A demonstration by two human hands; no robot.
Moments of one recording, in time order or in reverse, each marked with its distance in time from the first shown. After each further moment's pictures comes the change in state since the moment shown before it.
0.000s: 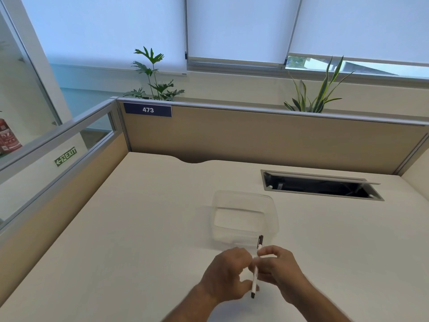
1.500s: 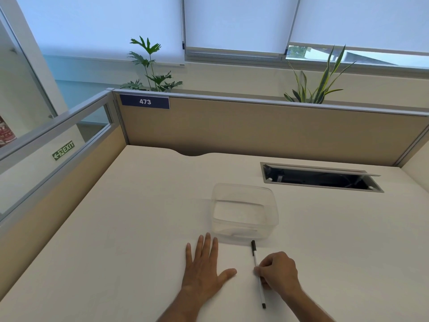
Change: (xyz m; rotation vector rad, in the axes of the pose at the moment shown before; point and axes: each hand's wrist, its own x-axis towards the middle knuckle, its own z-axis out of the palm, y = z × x) left_hand -0.046 -0.046 0.015 0.511 -0.437 -0.648; right_hand 0.018 0.038 0.005 -0.726 0.279 -0.055
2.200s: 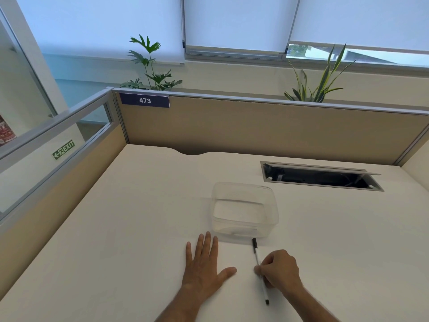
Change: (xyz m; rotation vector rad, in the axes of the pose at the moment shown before) left_hand -0.001 -0.001 -0.001 -0.003 0.003 0.006; right_hand 0.000 -0.001 -0.006 -0.041 -0.023 0.002
